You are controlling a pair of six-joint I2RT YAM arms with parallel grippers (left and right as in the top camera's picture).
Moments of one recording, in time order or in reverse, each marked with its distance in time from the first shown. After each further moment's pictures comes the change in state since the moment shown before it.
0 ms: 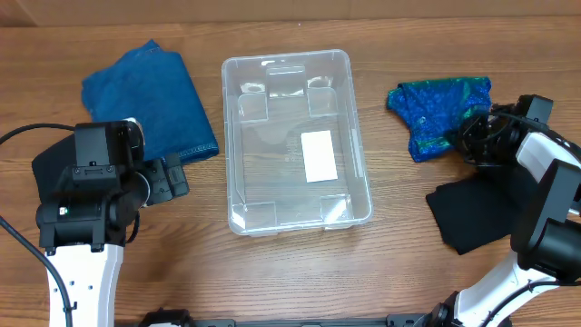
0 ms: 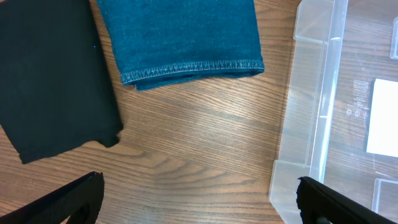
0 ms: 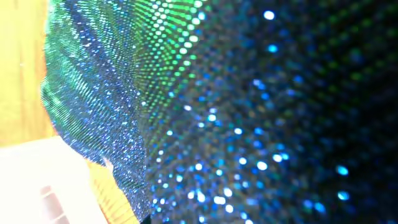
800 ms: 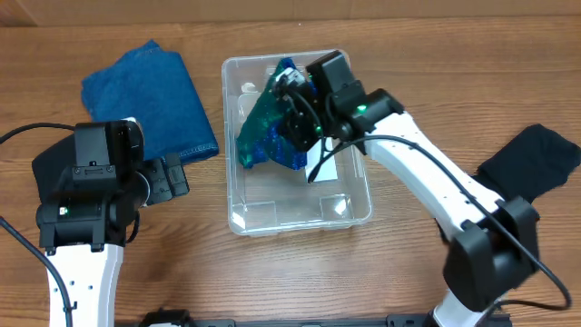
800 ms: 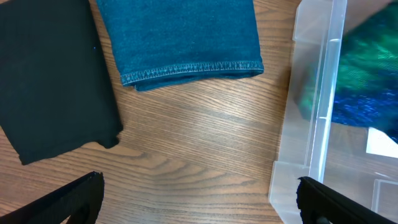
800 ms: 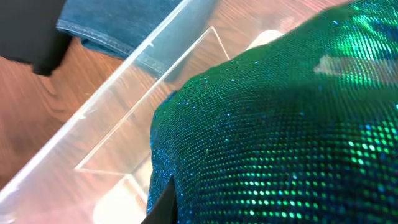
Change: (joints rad) left arm 0.000 0.000 0.000 0.003 0.000 0.000; right arm 0.948 -0.121 0.378 -0.248 0.210 -0.593
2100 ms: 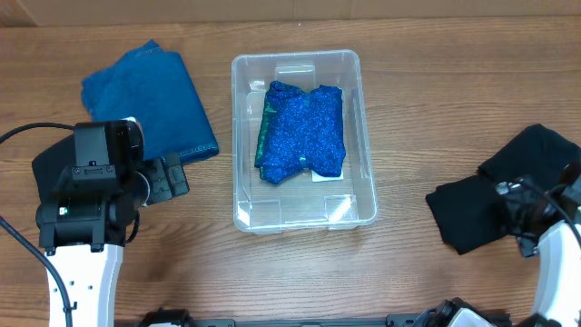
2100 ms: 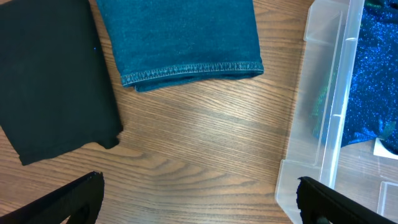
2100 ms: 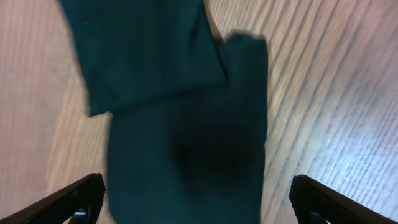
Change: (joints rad) left arm 0.000 0.000 0.001 0.001 0.000 0.000; right arm -1.167 -0.601 -0.758 -0.096 0.375 0.750
